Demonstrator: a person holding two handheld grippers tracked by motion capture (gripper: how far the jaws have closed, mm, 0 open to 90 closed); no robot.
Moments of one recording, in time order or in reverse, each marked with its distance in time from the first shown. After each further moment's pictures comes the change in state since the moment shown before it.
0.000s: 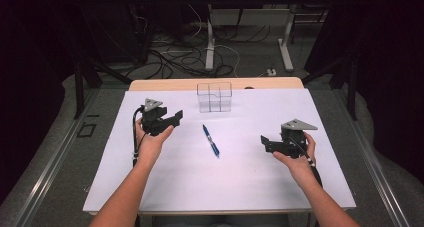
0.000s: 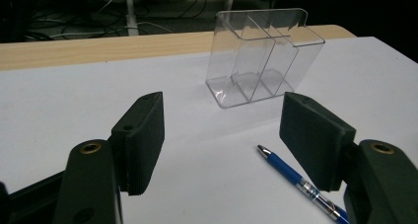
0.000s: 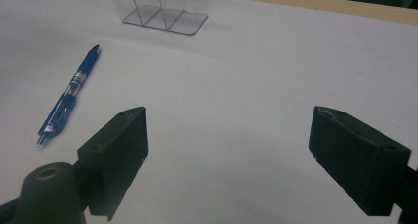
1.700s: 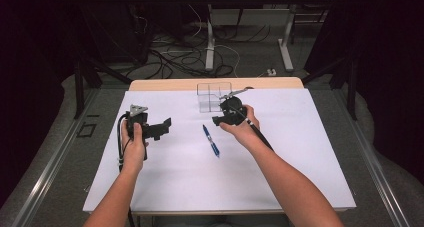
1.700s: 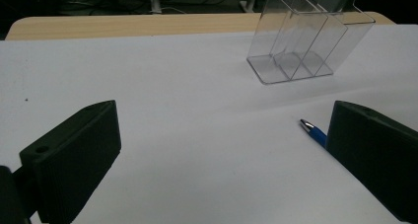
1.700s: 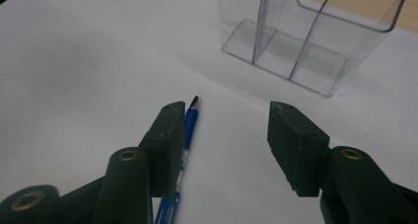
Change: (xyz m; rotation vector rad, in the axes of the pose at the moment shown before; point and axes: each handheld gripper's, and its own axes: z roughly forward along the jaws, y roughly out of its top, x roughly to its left) left arm 0.028 -0.014 -0.017 0.036 0.094 -0.019; right arm 0.103 0.097 0.112 0.254 0.160 -0.073
